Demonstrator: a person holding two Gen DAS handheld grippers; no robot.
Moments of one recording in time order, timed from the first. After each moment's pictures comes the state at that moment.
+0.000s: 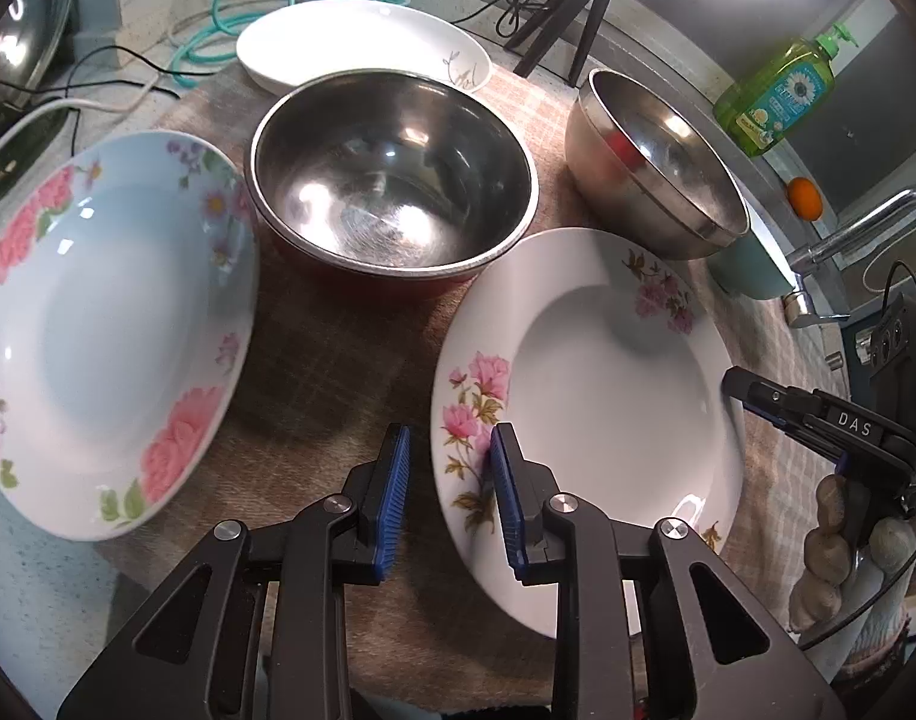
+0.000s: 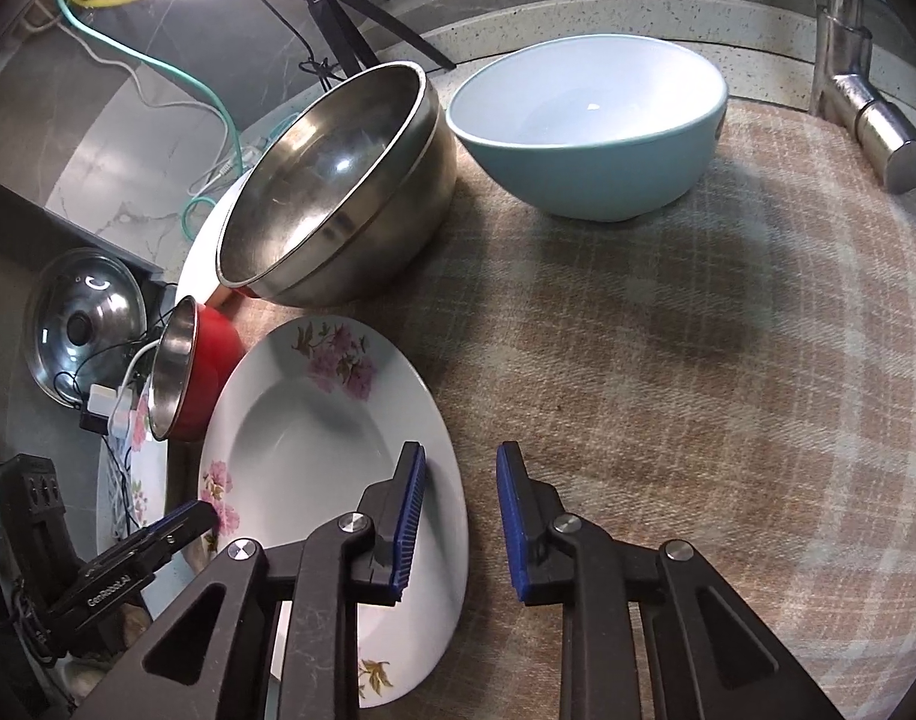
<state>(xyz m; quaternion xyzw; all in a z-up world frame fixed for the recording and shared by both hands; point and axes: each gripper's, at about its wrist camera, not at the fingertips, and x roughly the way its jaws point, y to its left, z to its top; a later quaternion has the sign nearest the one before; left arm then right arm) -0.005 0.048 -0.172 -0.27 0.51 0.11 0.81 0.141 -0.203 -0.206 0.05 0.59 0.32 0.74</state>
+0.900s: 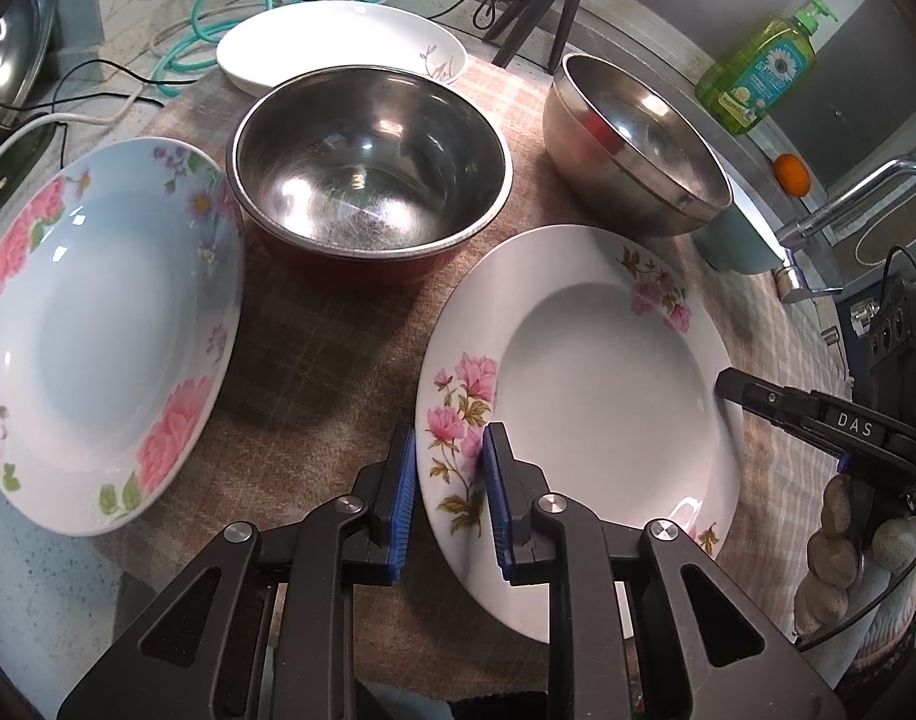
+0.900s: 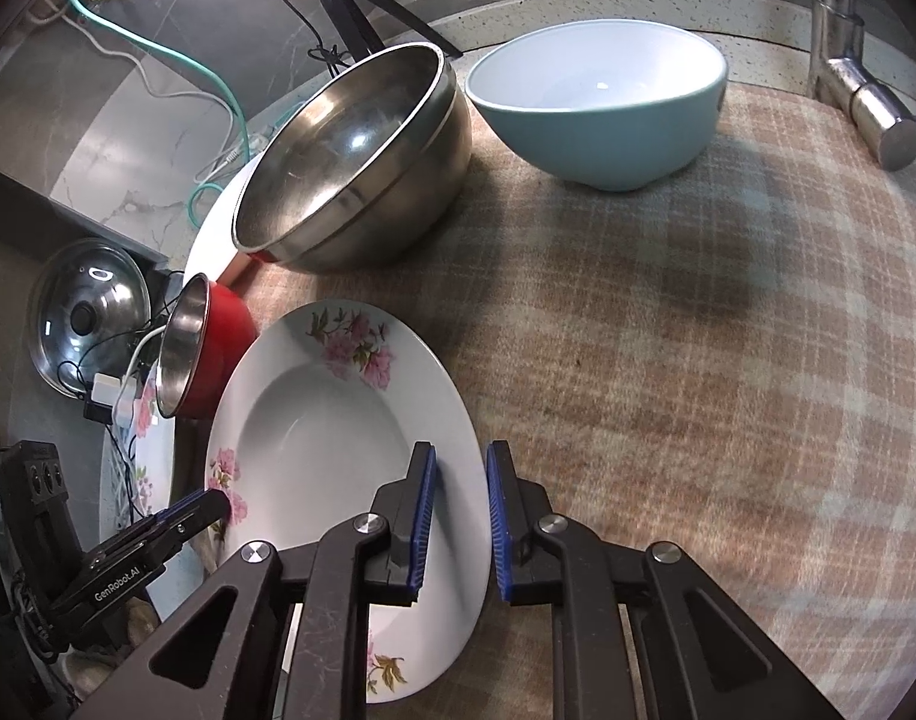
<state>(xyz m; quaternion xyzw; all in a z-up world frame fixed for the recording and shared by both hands) -0.007 0.042 -0.170 -0.25 0.52 0.09 0.81 0.122 -0.203 -0.205 0.05 0.59 0.32 0.74</state>
